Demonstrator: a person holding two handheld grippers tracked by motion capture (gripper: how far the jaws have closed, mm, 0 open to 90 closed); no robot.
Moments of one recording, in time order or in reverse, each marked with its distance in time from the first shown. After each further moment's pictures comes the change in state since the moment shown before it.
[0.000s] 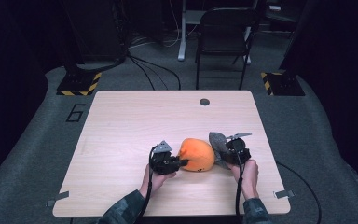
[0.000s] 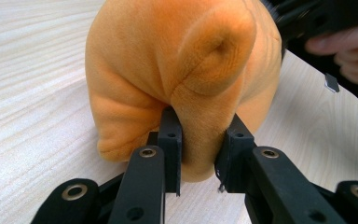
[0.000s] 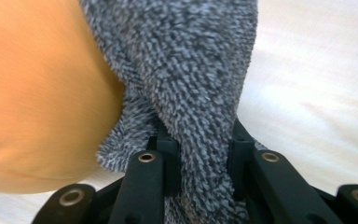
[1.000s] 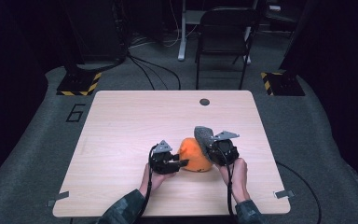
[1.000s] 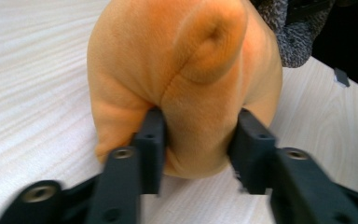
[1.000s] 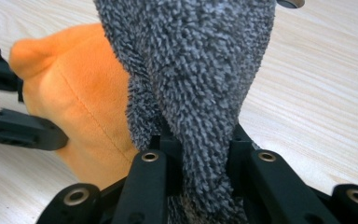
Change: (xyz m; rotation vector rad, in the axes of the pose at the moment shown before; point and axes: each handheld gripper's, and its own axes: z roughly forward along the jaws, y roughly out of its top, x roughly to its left) left arm 0.006 -0.001 0.000 -0.006 0.003 0.057; right arm 0.056 0.016 -0.029 -0.167 0.034 -0.170
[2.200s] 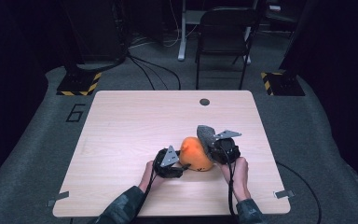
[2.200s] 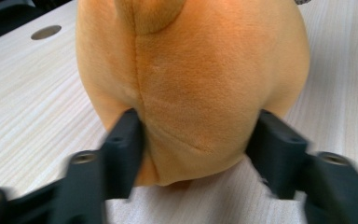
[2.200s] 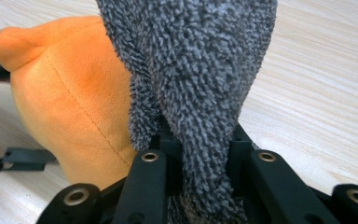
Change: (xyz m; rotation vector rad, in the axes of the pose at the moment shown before) left arm -0.001 -0.014 0.017 -0.015 0.102 0.434; right arm -0.010 -0.002 0.007 0.004 0.002 0.034
